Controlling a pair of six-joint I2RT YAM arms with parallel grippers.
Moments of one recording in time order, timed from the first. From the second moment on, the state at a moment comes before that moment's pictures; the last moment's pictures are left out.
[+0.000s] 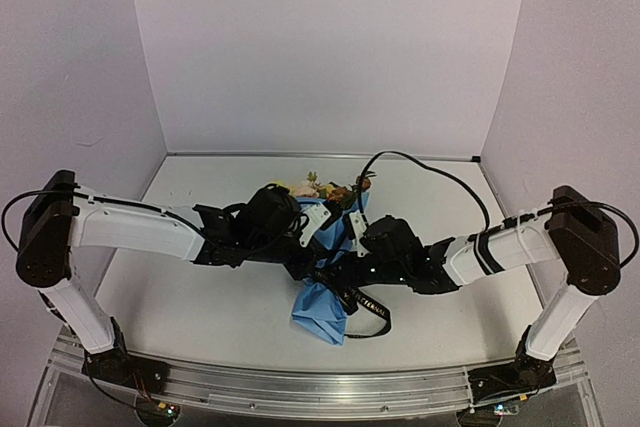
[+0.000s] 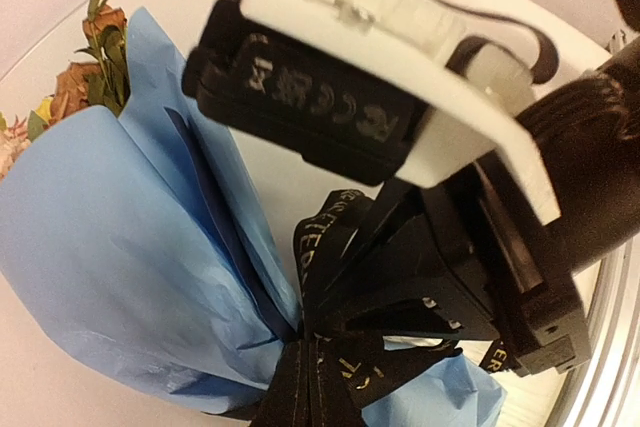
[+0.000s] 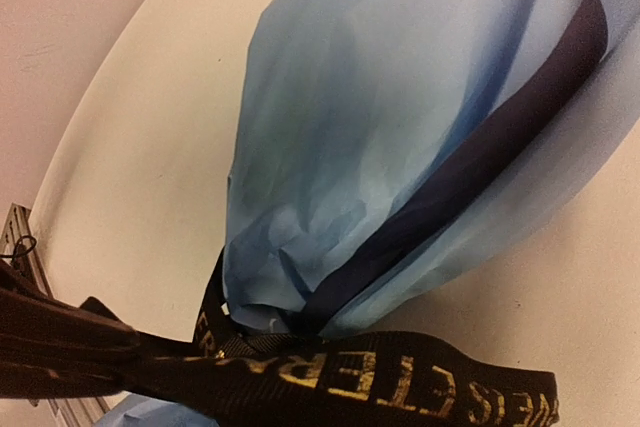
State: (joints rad) left arm -1.07 1.66 1.07 -0.05 -0.02 -0.05; right arm 0.98 1.71 0.82 0.27 0.01 0.62
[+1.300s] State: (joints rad) left arm -1.07 1.50 0.74 0.21 0.08 -0.21; right arm 0.98 1.83 0.89 0.47 0.05 0.43
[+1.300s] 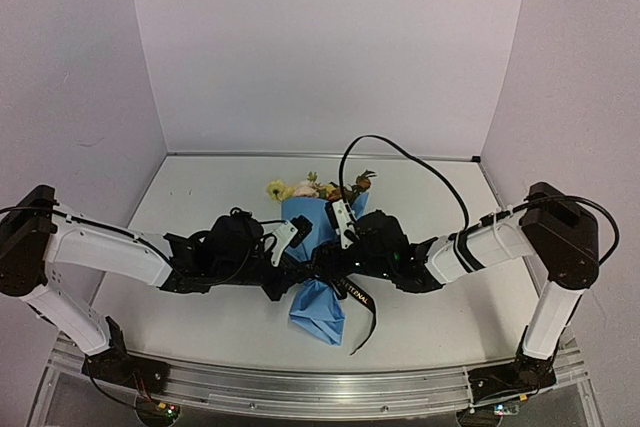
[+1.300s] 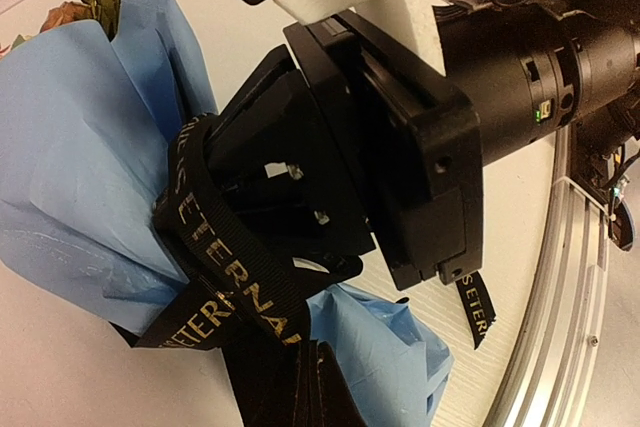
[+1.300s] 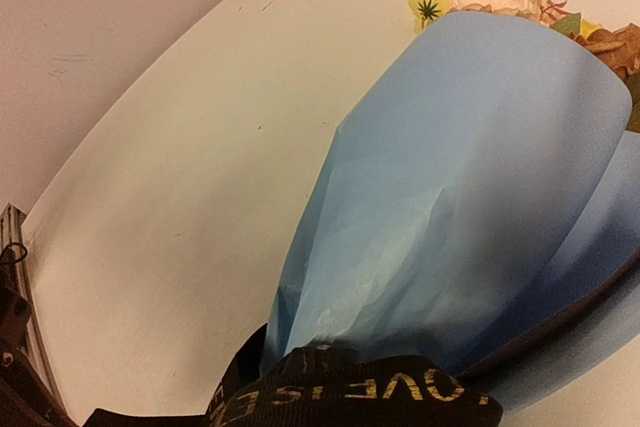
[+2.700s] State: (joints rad) left arm -0.92 1.57 0.83 0.09 -0.10 -0.29; right arm 0.98 1.83 0.89 0.47 0.01 0.39
